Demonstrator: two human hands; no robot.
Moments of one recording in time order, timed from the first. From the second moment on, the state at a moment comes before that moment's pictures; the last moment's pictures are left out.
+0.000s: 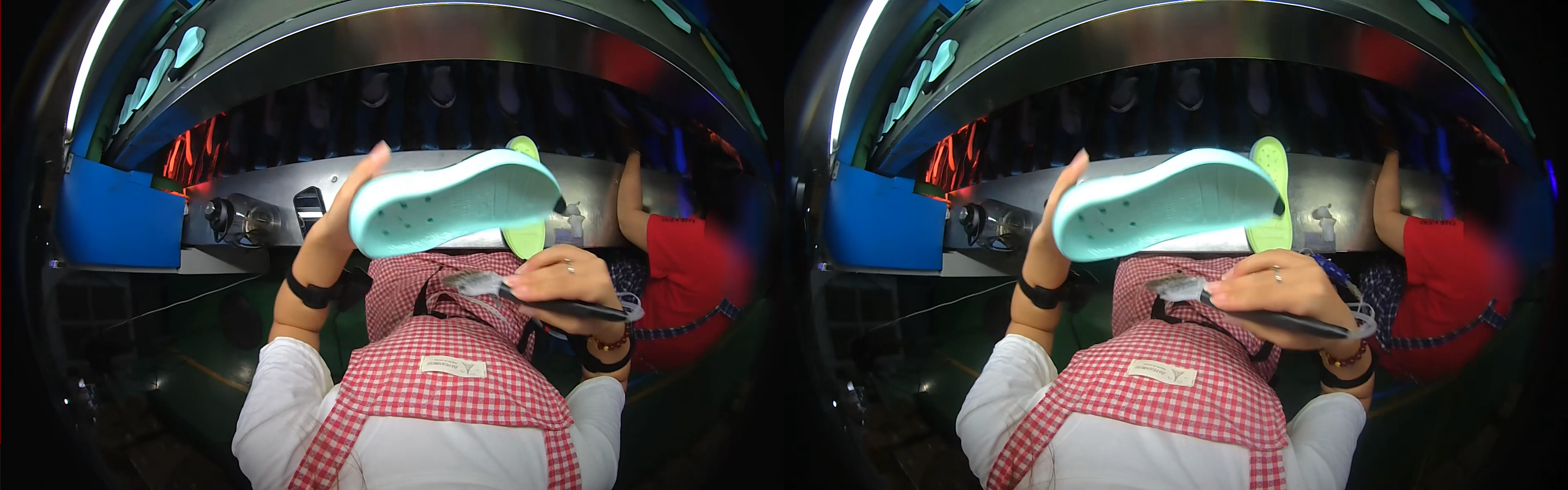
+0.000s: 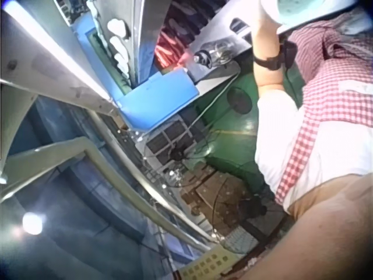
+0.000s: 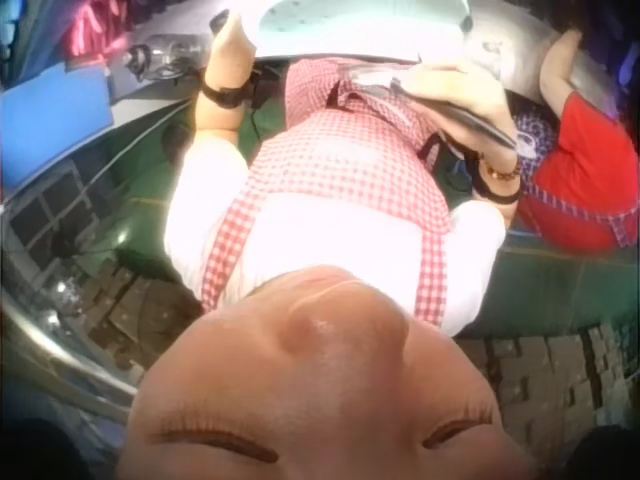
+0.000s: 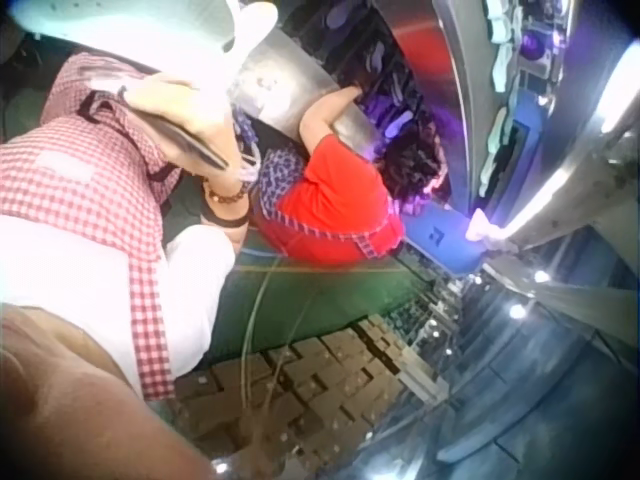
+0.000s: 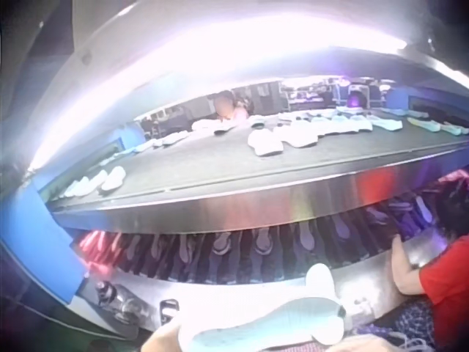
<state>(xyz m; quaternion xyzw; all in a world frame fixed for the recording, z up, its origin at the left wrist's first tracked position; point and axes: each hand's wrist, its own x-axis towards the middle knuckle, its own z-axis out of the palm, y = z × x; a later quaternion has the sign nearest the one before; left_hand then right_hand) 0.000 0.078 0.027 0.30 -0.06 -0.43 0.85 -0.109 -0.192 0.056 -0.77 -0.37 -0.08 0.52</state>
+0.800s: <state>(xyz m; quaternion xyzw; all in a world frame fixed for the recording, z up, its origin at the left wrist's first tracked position) -0.015 0.006 -0.012 0.21 -0.05 -0.24 0.95 -0.065 -0.159 0.042 -0.79 -0.23 -0.14 0.55</state>
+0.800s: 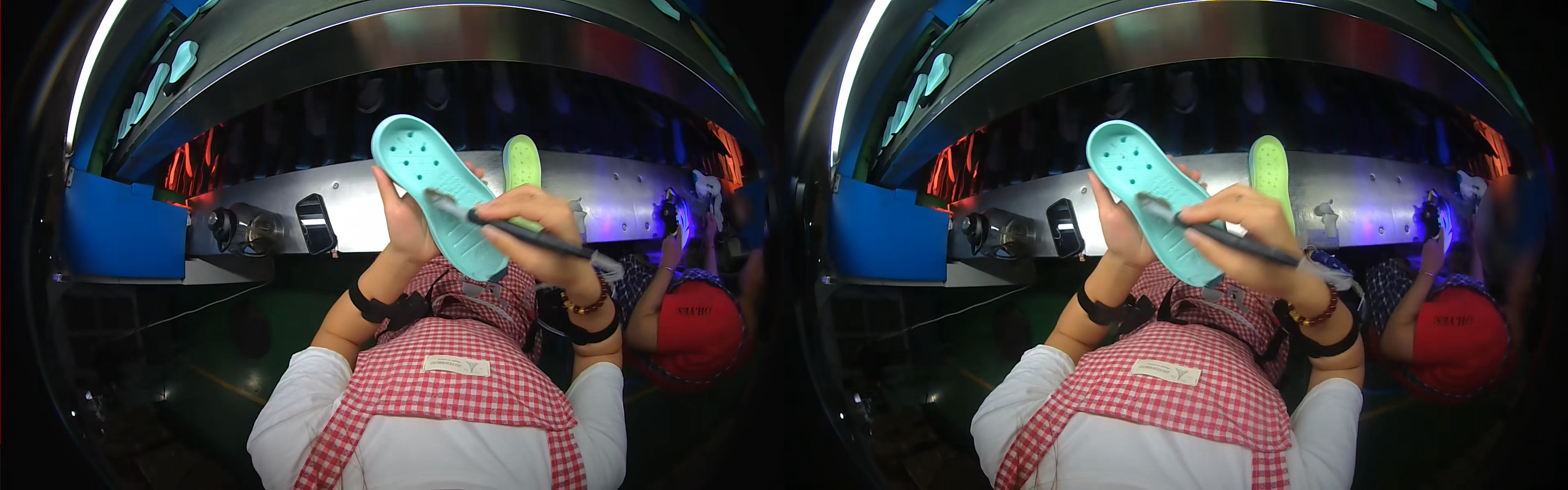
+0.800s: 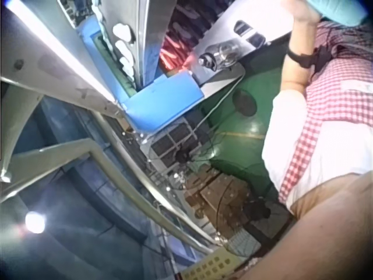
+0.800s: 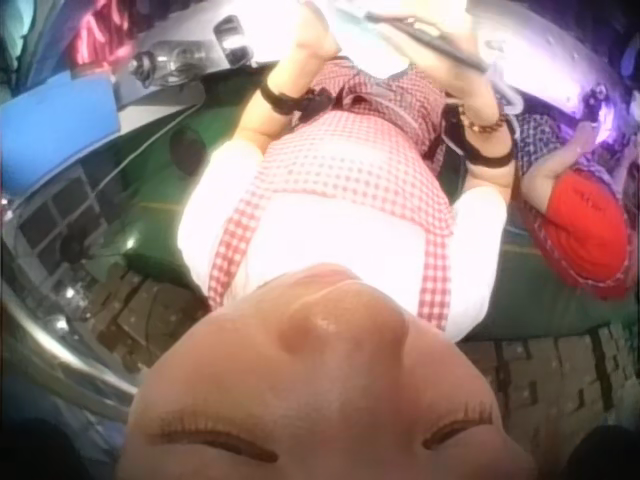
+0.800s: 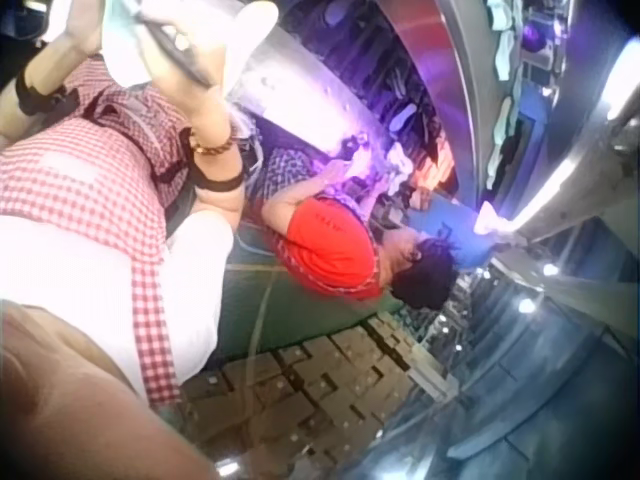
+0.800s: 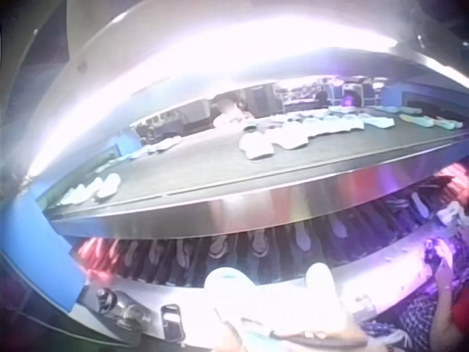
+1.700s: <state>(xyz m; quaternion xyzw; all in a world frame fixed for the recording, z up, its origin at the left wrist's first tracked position) -0.022 0.013 0.027 0.19 -0.09 -0.23 0.95 -0.084 -0.157 0.046 -0.64 -0.11 0.03 0.76</state>
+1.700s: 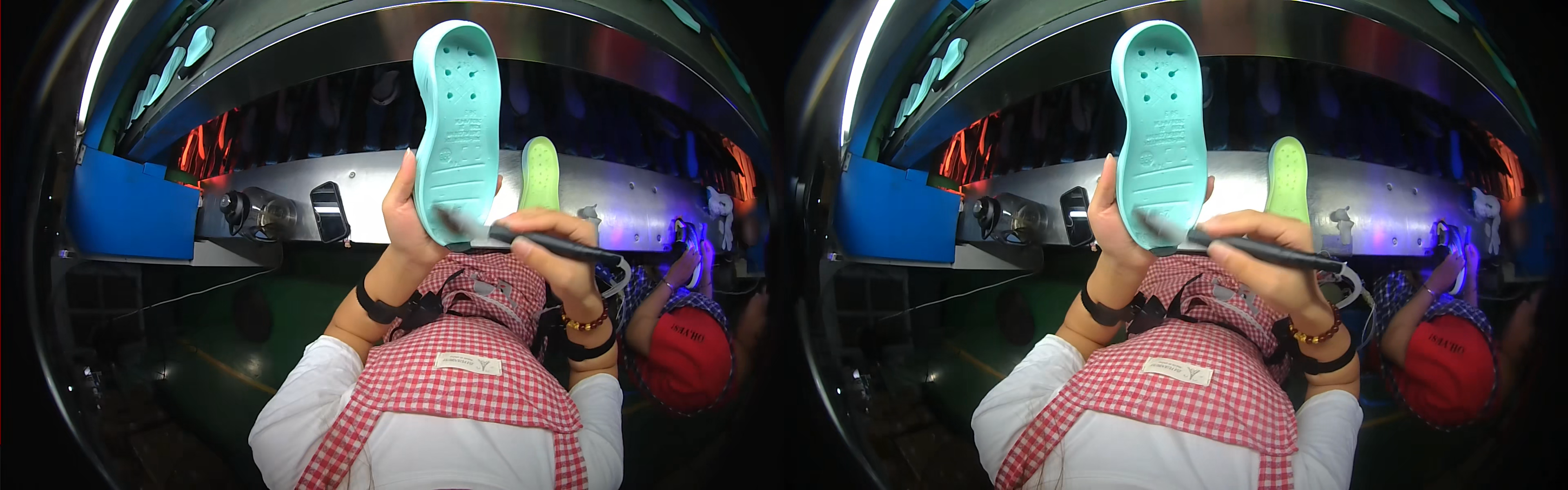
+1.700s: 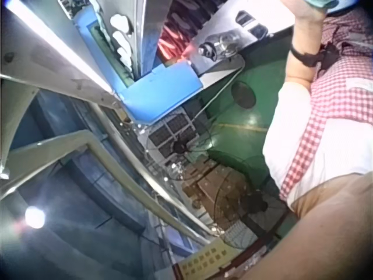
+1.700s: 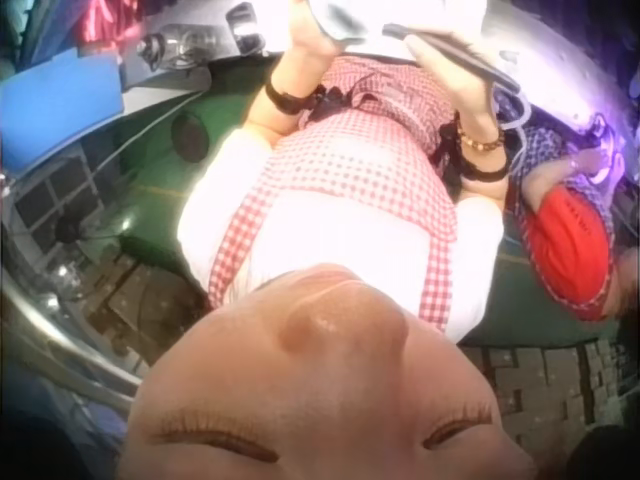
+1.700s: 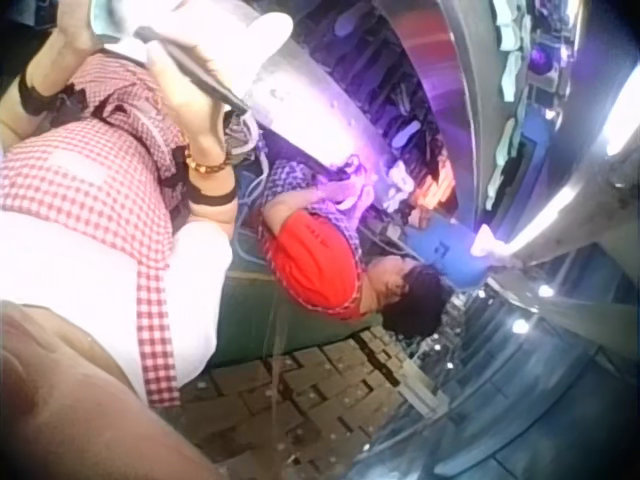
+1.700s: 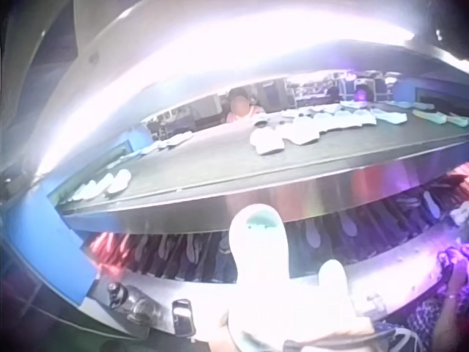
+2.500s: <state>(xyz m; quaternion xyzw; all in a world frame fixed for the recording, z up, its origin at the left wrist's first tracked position) 0.007 0.037 0.041 0.18 -0.07 -0.46 0.87 -0.057 -0.172 0.073 -0.75 -0.39 -0.03 0.53</state>
